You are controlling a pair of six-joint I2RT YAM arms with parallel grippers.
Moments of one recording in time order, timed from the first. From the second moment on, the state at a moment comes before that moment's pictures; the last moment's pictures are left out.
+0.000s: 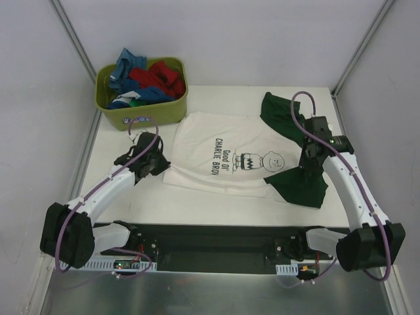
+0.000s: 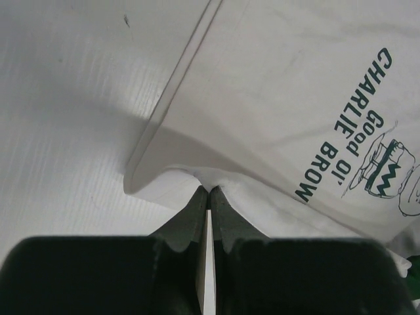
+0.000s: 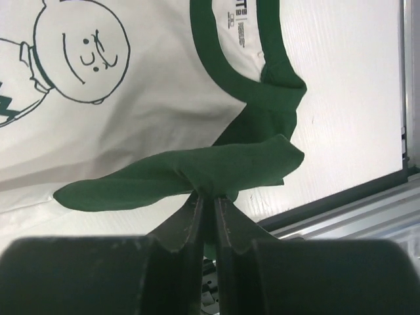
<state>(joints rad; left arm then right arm) -0.37 1.15 0.72 -0.46 -0.09 -0.90 0.16 1.14 1.12 -1.10 0.32 0.36</state>
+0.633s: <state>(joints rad) -0.27 1.48 0.88 -0.43 -0.06 -0.83 0.12 1.86 1.50 -0.99 0.34 0.33</state>
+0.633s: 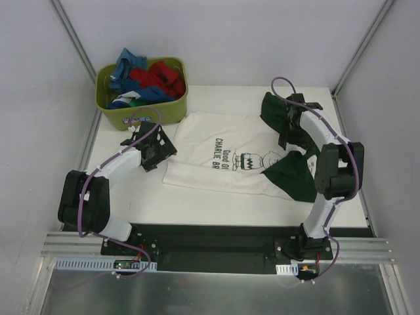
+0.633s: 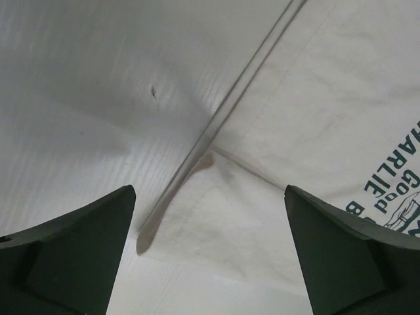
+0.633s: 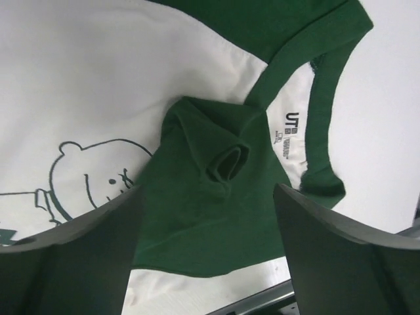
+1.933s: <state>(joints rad) -0.37 1.40 0.73 -0.28 0.15 -0.81 -0.02 1.59 0.92 -0.62 0.04 0.49</state>
